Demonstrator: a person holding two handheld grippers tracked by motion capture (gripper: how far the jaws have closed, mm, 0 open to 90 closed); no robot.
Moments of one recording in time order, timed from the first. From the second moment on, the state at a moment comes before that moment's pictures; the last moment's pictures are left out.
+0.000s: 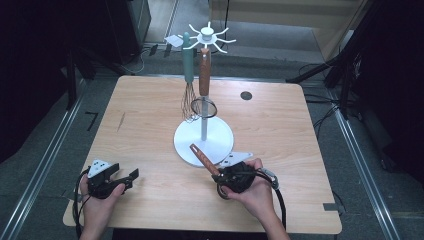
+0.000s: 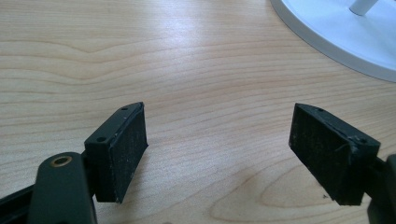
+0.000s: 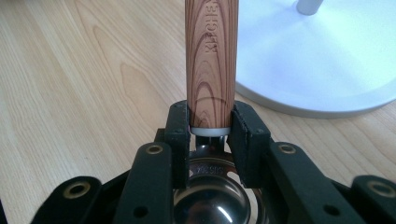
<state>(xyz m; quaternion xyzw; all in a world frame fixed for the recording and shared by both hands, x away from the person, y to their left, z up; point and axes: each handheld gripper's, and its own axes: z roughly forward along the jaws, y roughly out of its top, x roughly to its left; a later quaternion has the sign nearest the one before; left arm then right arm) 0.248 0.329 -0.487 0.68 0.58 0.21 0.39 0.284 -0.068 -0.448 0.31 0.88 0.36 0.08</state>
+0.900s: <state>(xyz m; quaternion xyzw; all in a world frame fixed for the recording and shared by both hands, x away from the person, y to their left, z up) 0.240 0.338 -0.476 0.67 0.55 0.26 0.42 0.289 -0.114 -0.441 0.39 0.78 0.48 0.13</state>
